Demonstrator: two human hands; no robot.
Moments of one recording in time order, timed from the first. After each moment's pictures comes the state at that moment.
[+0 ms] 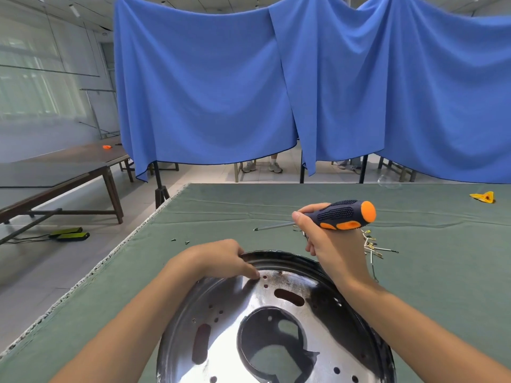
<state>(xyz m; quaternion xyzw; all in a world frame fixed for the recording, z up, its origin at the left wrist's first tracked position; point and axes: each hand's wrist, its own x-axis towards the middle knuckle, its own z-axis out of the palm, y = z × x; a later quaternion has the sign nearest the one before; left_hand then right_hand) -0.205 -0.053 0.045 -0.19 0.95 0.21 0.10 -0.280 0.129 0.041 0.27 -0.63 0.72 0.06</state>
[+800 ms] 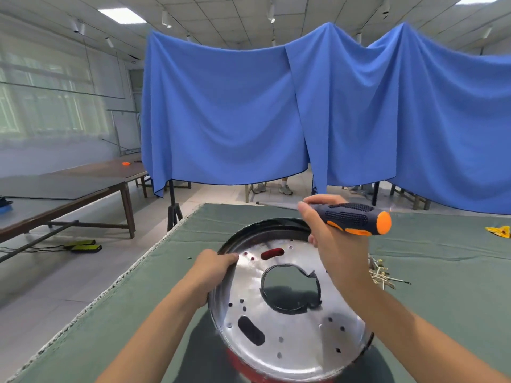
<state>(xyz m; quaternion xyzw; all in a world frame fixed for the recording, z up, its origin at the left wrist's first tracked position) -0.178 -0.064 0.043 -0.39 0.73 0.55 -0.15 -0.265 0.107 0.086 0.31 -0.53 0.78 0.11</state>
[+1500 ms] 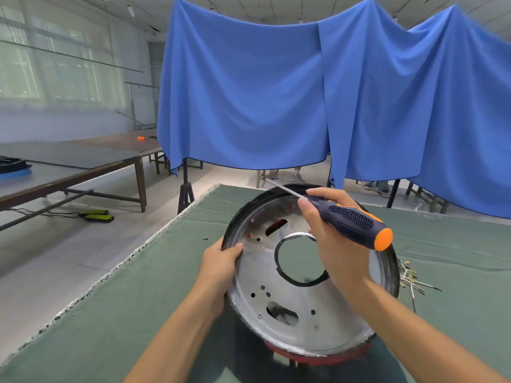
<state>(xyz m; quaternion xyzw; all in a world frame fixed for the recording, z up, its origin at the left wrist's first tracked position) -0.158 -0.057 0.022 -0.32 0.56 0.70 -0.30 -0.265 0.065 0.064 0.41 -0.56 0.70 0.17</state>
